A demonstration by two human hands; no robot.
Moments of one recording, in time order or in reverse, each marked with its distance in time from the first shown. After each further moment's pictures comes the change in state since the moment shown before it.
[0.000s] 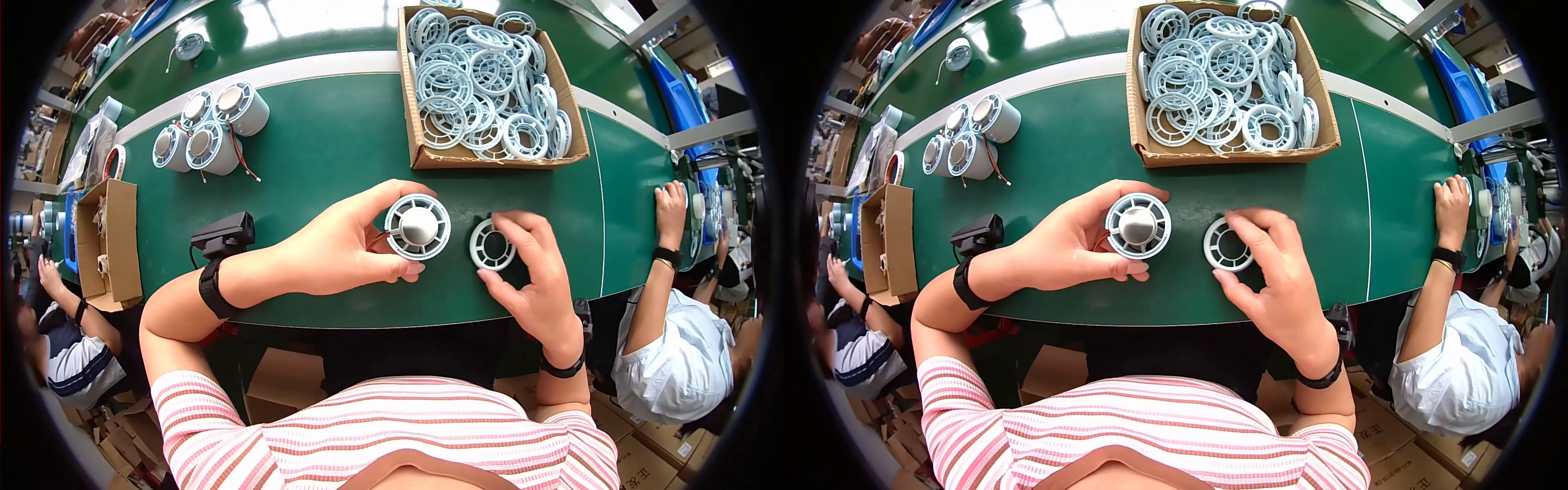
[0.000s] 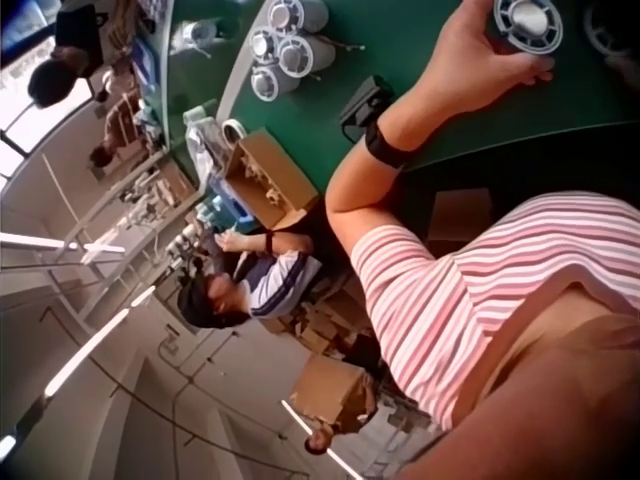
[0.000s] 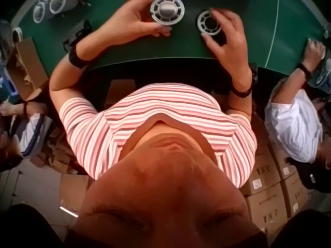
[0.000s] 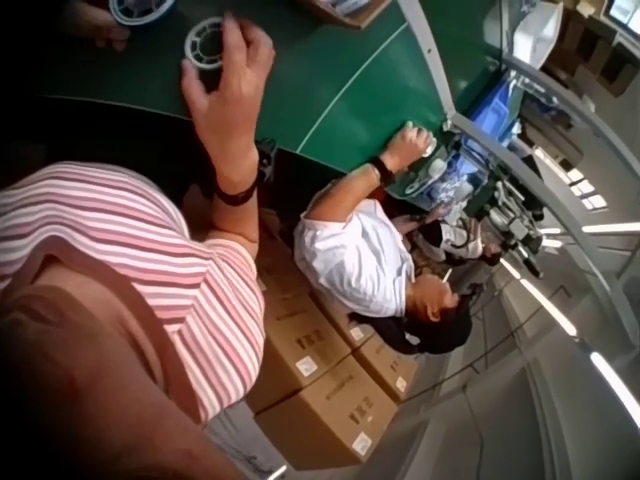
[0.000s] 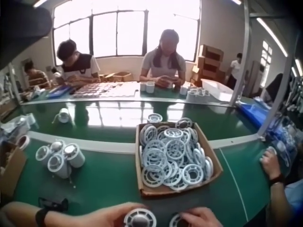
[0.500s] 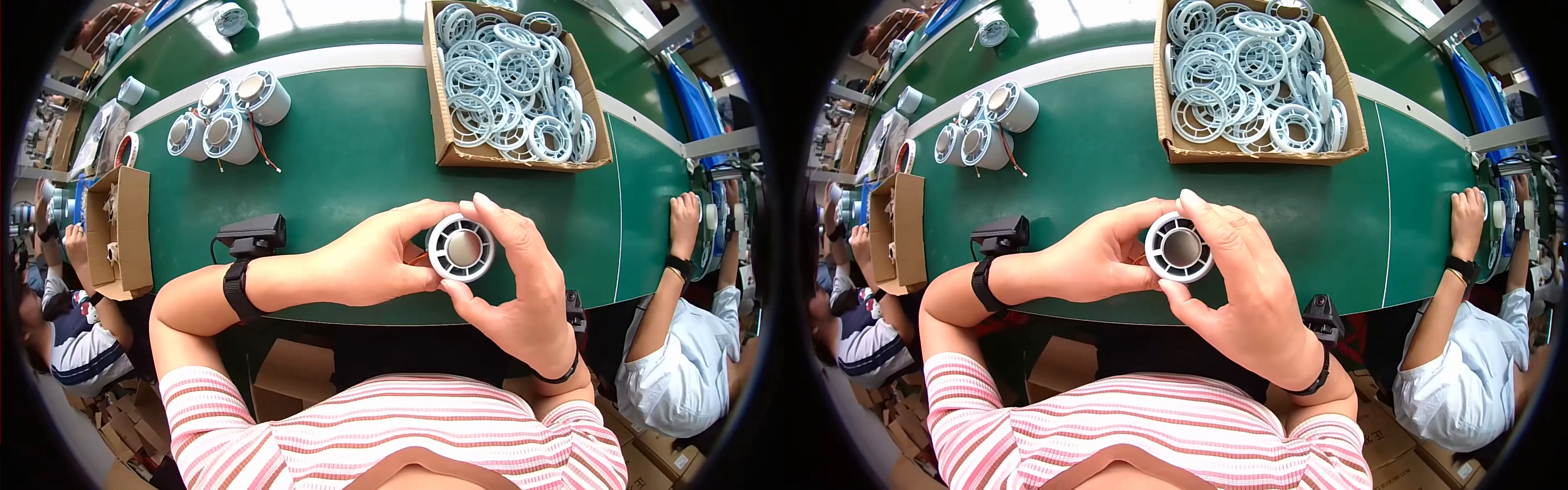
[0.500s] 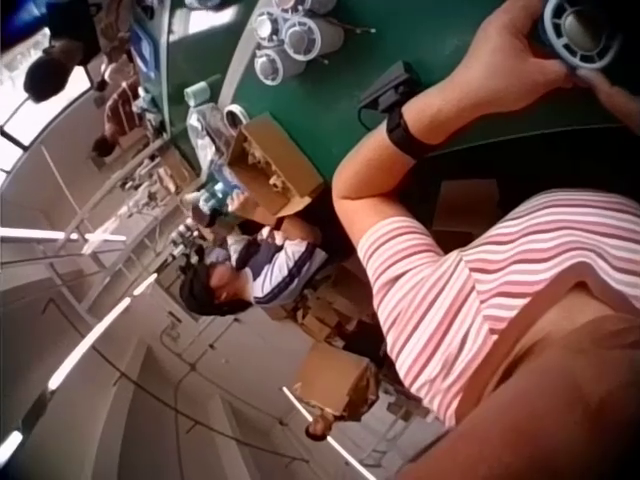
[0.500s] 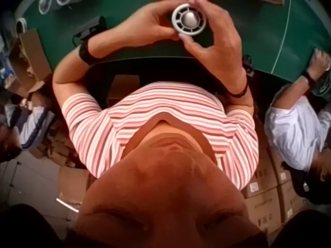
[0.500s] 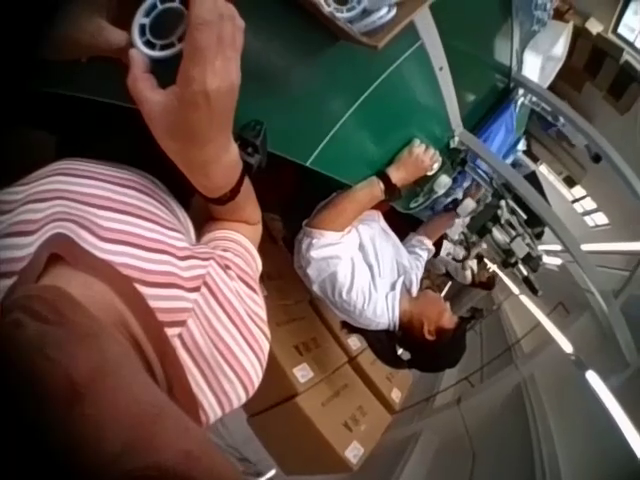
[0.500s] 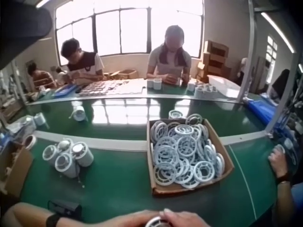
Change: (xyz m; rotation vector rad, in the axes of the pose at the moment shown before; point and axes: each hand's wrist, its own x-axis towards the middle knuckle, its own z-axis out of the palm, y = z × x) left_hand 0.006 -0.033 0.013 -0.086 0.005 0.175; right_hand 0.032 -0.048 0.026 0.167 0.094 -0.149
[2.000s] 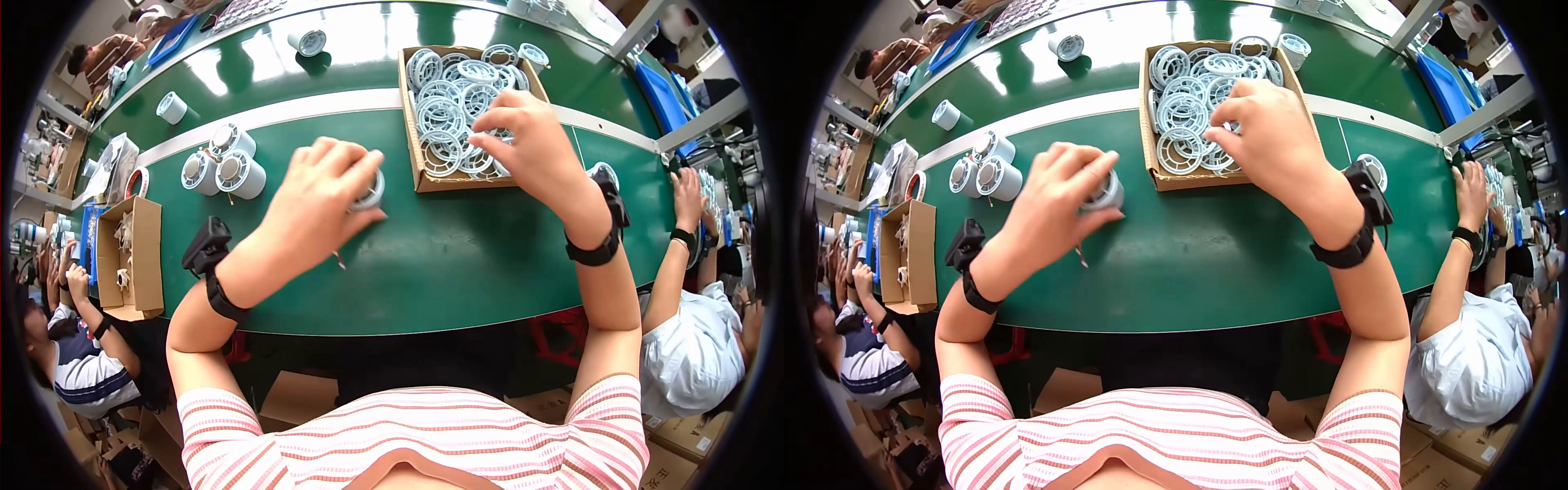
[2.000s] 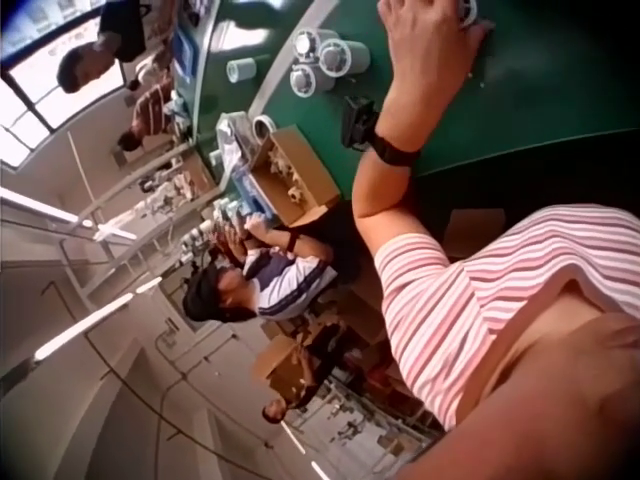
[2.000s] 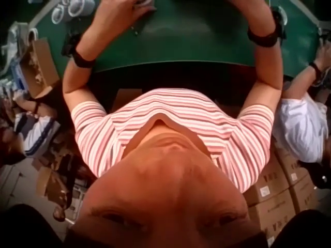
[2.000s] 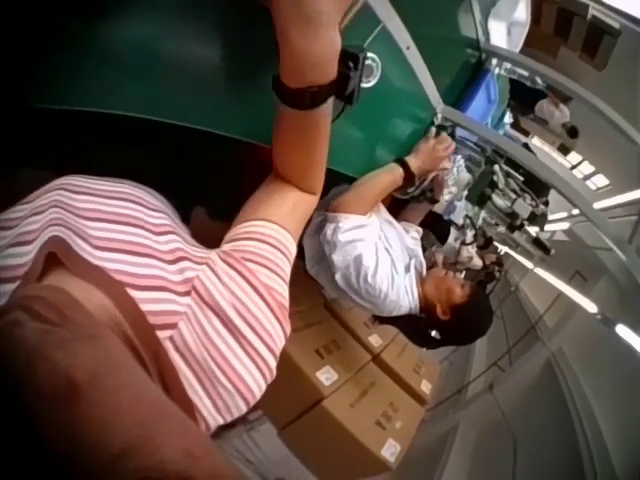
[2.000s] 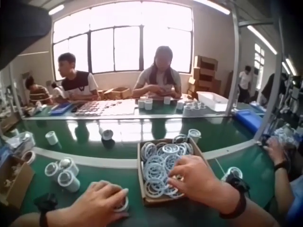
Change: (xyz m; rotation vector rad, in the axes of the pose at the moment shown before) left_hand -0.009 0.061 -0.045 1.637 0.419 0.507; right_hand 0.117 0.067 -0.065 -0.458 -0.086 -0.067
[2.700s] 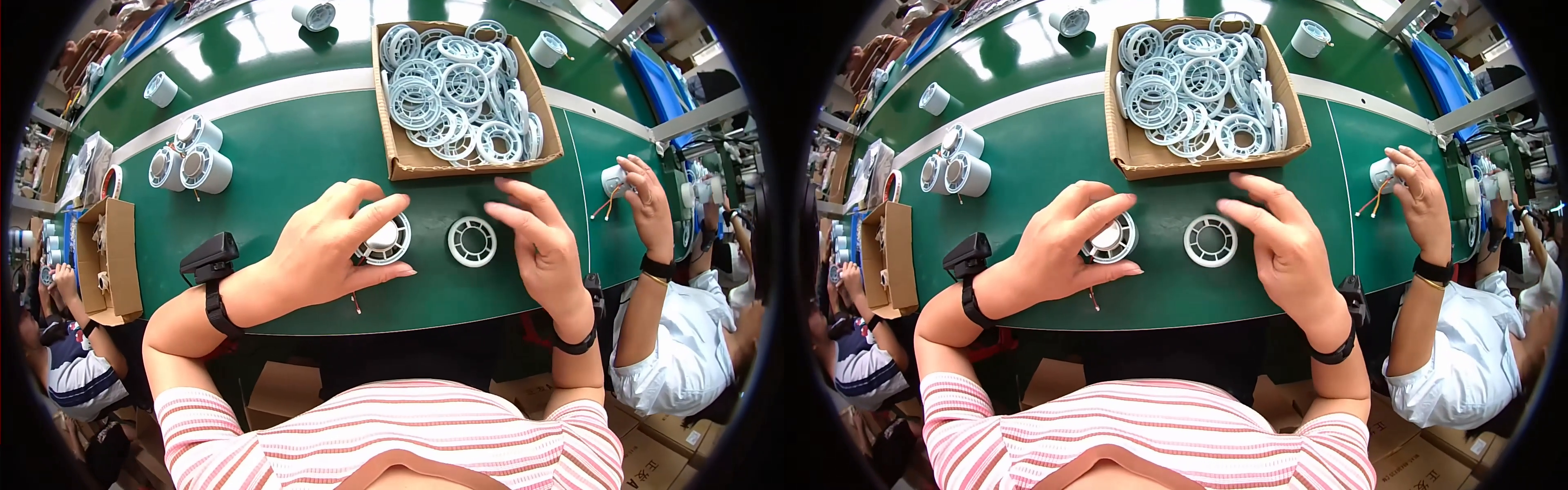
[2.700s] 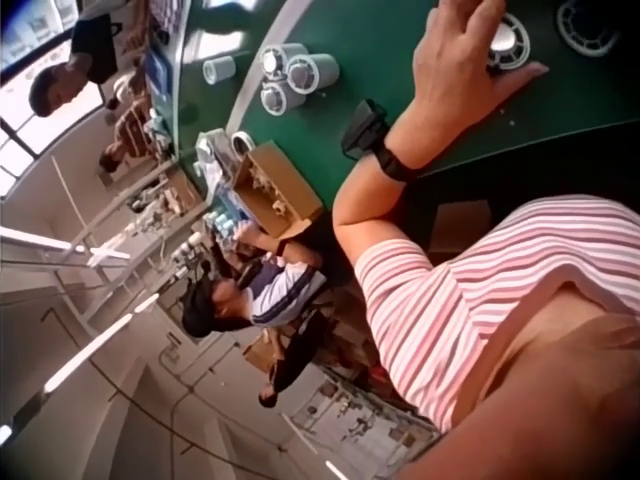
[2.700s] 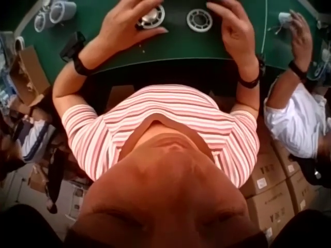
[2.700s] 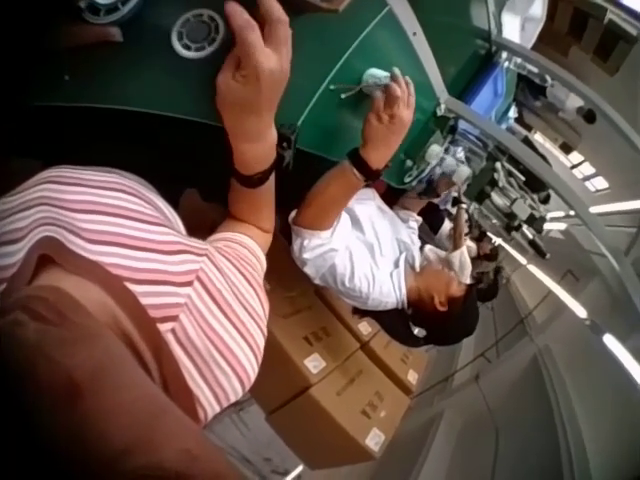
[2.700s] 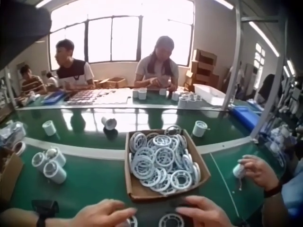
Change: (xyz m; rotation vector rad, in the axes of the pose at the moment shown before) left_hand -0.008 0.038 0.031 -0.357 0.040 0.074; right_hand -0.125 -0.027 0.005 0.295 0.068 0.115
